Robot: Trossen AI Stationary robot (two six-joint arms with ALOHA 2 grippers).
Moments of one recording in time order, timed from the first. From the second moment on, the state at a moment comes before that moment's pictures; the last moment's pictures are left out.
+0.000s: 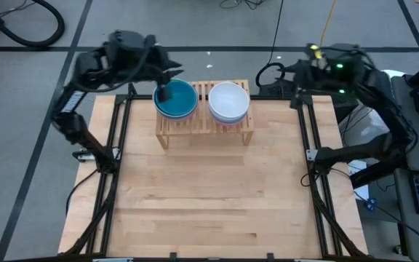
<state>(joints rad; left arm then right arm) 0.38 1.62 2.36 -1.20 -0.14 0.39 -0.51 1.17 1.79 -1.02 0.03 -0.59</state>
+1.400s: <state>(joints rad) 0.28 0.93 2.36 -1.57 -0.08 -0.10 -0.51 0.81 1.79 -1.11 0.02 -0.32</state>
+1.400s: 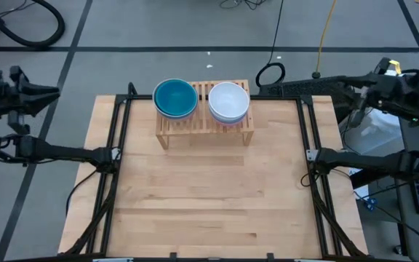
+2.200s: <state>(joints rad) 0.37 0.70 2.31 -1.57 0.07 -0.06 -0.51 0.63 1.77 -1.30 0.03 -0.22</state>
